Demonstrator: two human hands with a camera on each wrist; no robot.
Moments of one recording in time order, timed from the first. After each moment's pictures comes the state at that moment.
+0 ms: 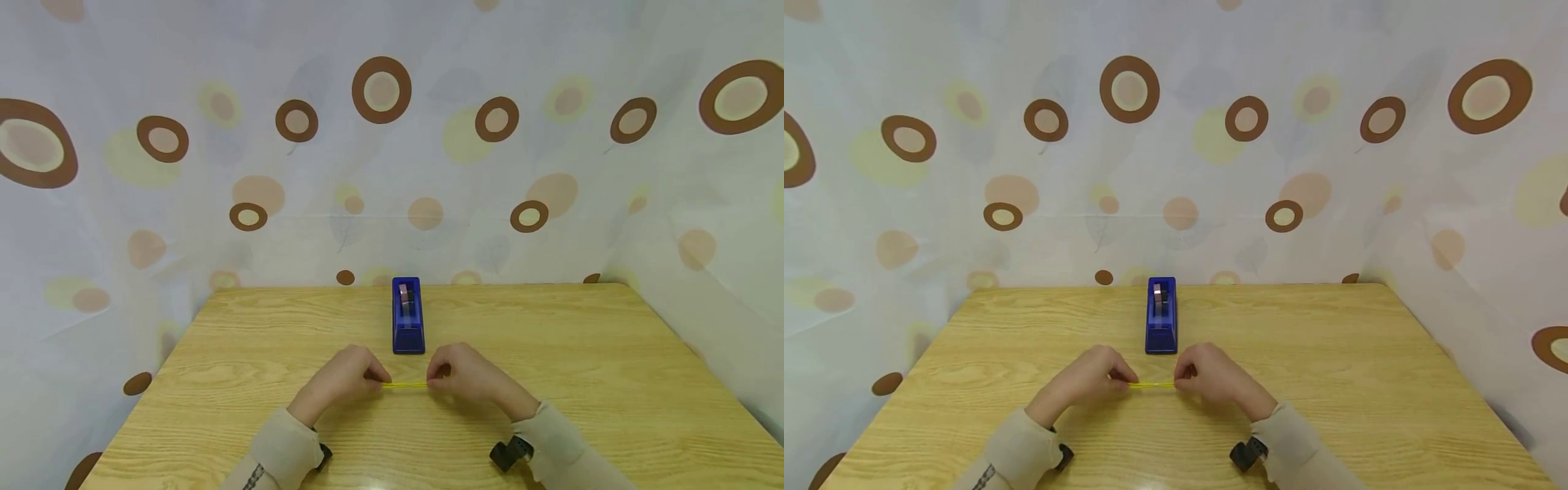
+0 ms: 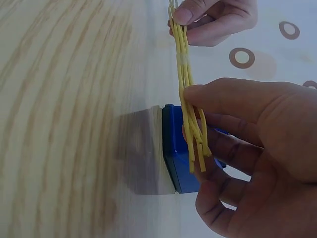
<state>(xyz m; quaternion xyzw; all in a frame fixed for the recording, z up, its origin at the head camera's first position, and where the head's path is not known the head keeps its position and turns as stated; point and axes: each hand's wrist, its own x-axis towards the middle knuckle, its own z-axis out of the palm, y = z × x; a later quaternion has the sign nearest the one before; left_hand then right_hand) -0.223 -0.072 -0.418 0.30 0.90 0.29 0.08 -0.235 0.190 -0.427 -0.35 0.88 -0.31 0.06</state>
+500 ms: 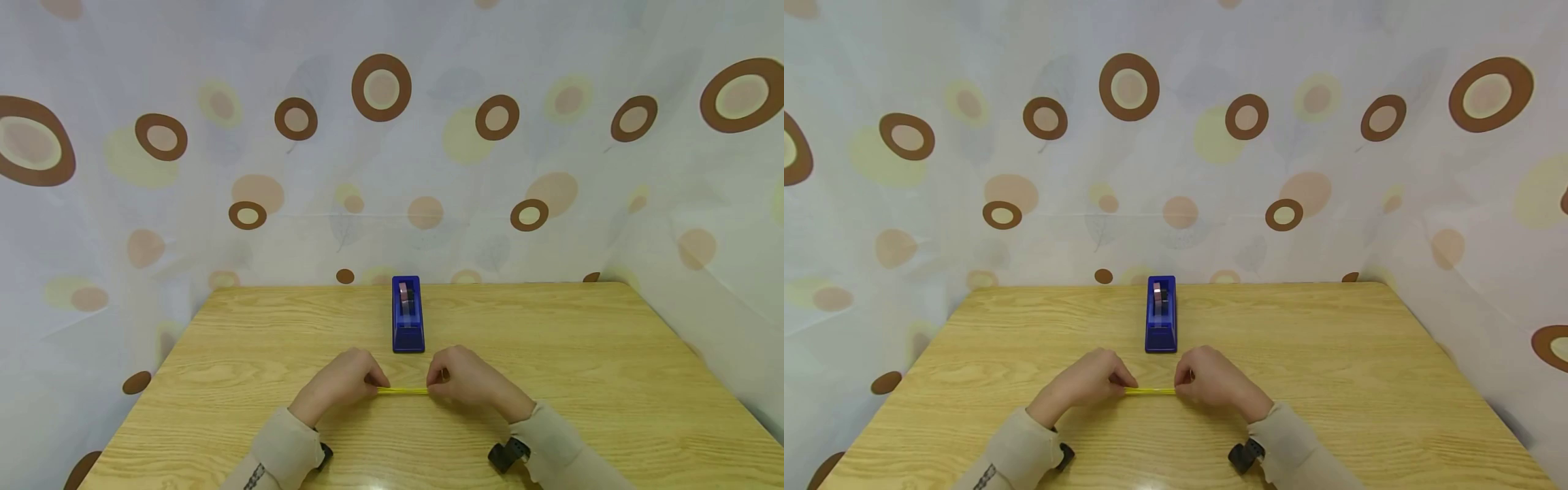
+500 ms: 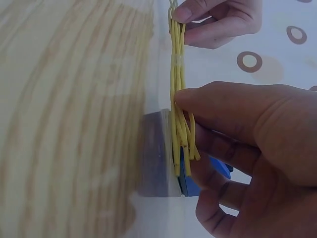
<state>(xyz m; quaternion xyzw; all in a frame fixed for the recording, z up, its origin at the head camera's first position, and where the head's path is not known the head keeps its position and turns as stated) -0.221 -0.071 -0.423 0.30 0.91 0.27 0.09 -0.234 0.187 -0.432 -0.36 0.88 -0.29 0.07</state>
